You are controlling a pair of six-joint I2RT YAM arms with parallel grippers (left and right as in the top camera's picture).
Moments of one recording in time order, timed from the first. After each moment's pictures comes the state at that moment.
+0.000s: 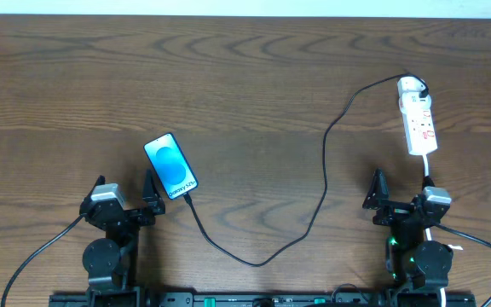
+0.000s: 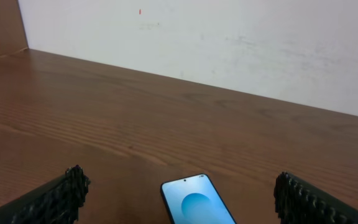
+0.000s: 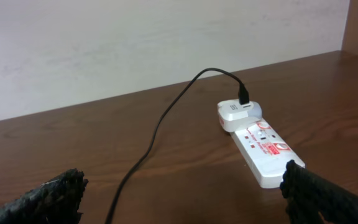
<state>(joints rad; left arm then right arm) 0.07 0.01 0.02 -0.11 0.01 -0.17 0.01 0.01 0.01 -0.06 0.09 0.19</state>
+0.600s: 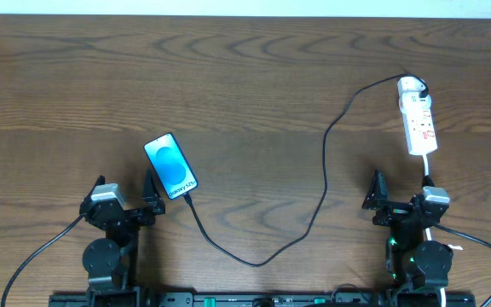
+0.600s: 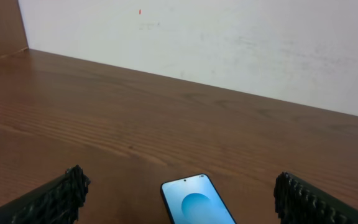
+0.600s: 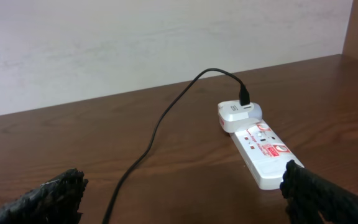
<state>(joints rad) 0.07 0.01 0.02 -0.11 0.01 -0.17 0.01 0.01 0.01 -0.06 0.08 0.17</state>
